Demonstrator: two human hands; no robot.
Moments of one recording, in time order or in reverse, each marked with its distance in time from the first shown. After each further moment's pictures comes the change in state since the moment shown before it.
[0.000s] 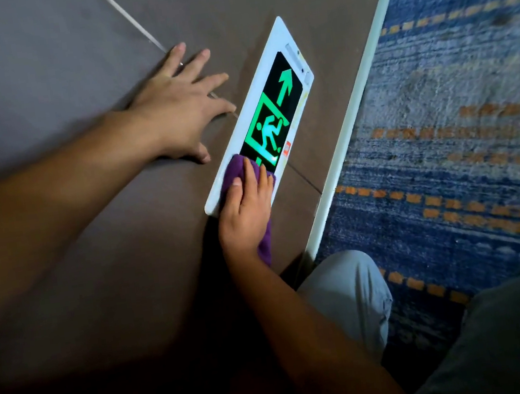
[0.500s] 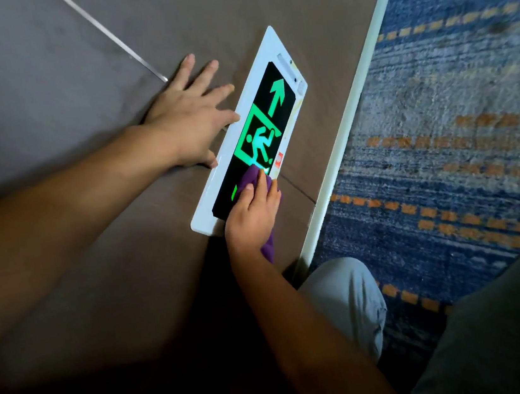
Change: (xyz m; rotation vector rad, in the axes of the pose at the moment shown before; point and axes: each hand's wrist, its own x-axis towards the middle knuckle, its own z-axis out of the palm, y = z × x) left_hand 0.038 0.017 0.005 0.006 -0.010 -0.021; right_hand 0.041 0.019 0.003 -0.017 0.019 0.215
